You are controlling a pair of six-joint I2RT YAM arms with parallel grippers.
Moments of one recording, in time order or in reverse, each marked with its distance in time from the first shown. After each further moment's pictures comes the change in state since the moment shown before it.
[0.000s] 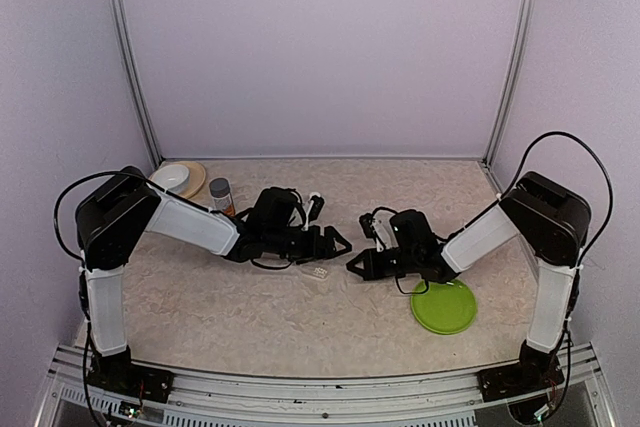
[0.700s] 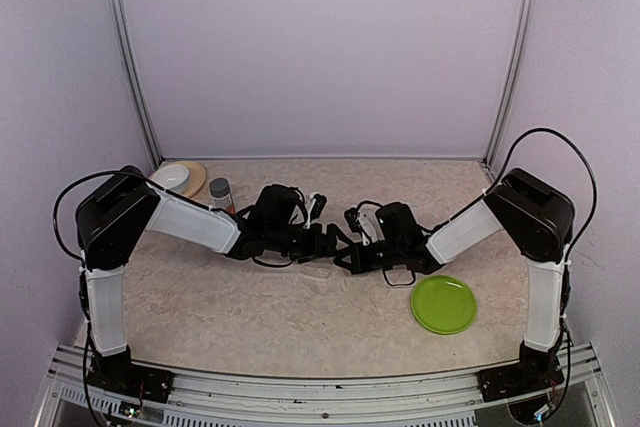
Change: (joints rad) left arm -0.004 0.000 0.023 -0.013 0.026 -0.010; right arm 0.014 0.097 0.150 -0.054 -0.040 -0.047
